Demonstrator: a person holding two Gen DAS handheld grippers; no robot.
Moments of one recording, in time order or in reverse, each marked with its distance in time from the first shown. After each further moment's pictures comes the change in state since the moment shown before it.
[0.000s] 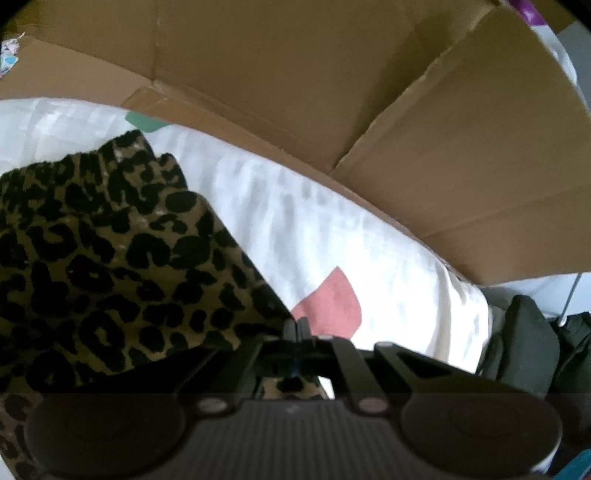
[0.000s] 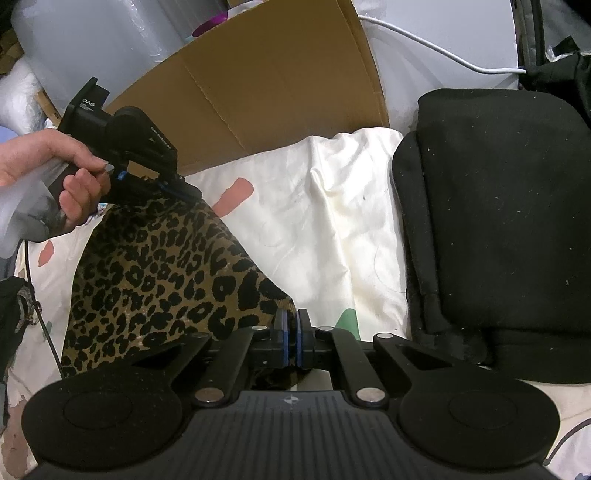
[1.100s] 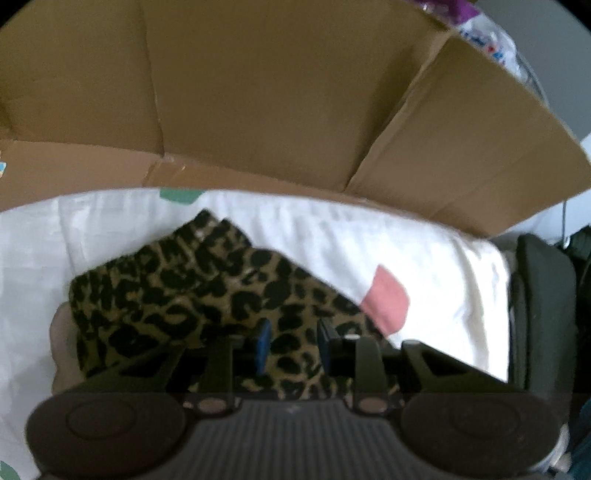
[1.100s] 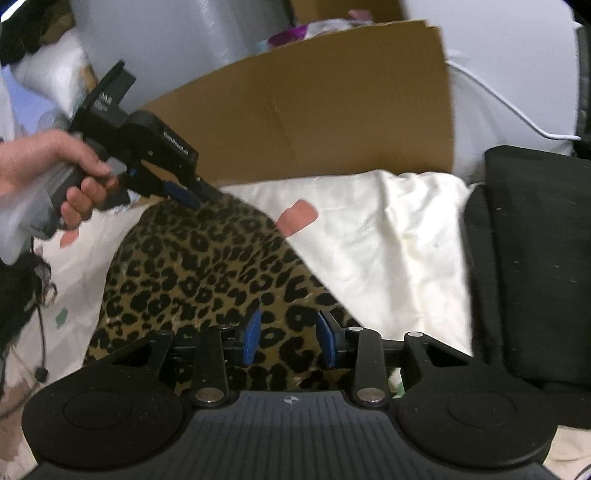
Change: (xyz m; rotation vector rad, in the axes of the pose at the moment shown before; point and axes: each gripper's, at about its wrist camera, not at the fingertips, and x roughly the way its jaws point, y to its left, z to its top) left arm -0.043 0.027 0.014 0.322 -0.038 0.045; right arm 0.008 0.066 0.008 -0.175 -0.036 0.029
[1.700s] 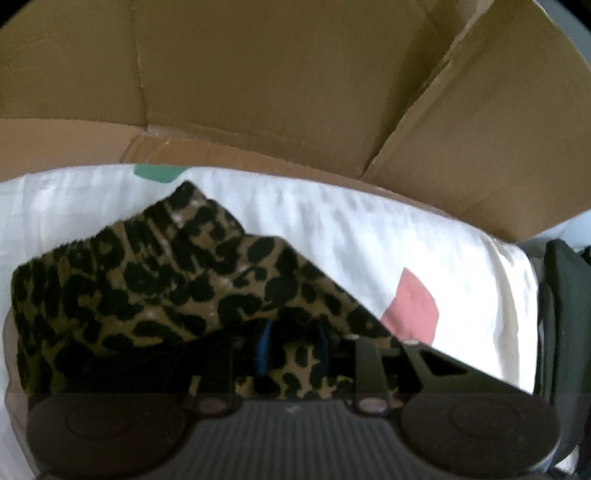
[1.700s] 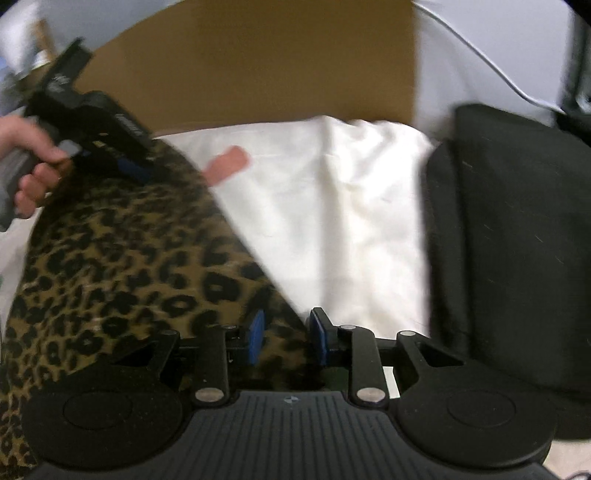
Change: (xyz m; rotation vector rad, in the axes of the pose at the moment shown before) left arm 0.050 0.000 0.000 -0.056 -0.005 -0.004; right arm 0.031 -0.041 -0.005 0.043 0.129 -0.144
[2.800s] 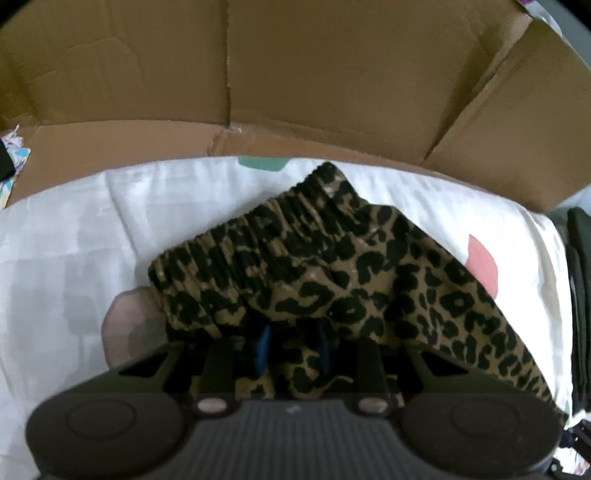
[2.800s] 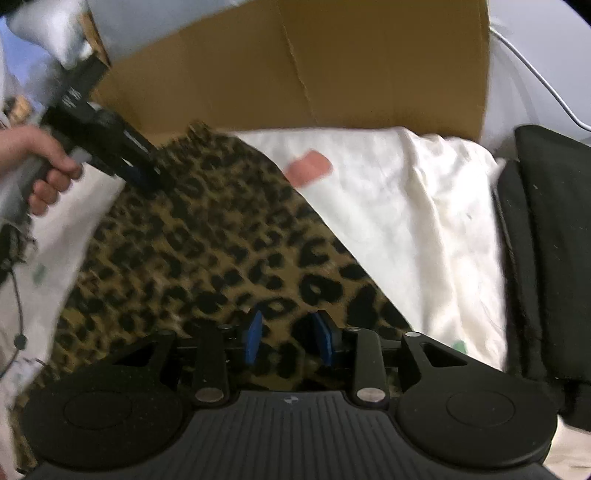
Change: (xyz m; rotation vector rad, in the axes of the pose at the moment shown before) left arm -0.037 0.065 -0.015 0.075 -0.002 0.084; right arm -0.001 0.058 -0.006 -0.107 0.012 0.060
